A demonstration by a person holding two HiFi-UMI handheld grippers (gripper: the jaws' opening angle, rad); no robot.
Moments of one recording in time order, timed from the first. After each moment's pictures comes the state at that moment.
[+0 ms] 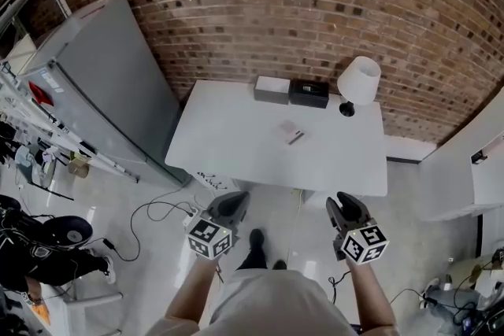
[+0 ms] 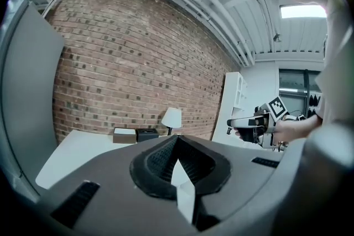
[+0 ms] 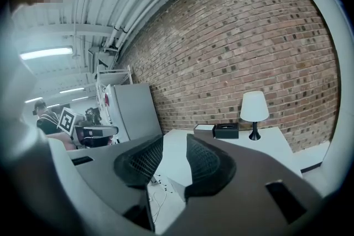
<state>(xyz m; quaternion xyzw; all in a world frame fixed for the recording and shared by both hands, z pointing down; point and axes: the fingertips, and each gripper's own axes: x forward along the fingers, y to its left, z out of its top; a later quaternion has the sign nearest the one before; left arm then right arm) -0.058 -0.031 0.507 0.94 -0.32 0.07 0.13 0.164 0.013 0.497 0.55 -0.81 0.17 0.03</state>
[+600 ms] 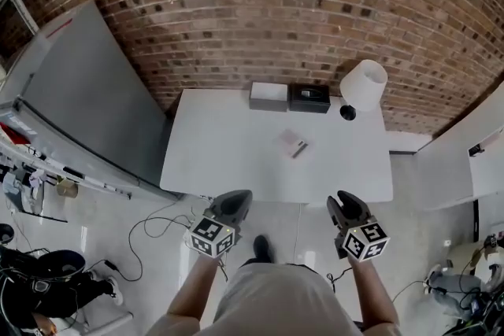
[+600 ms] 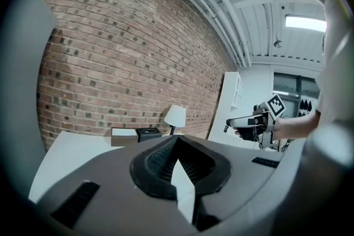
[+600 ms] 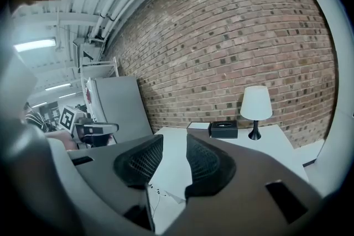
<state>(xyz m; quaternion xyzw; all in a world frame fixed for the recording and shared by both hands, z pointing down) -0.079 -0.166 0.535 0.95 -0.26 0.08 0.15 0.134 -0.100 0.520 0.59 -0.78 0.19 0.06</state>
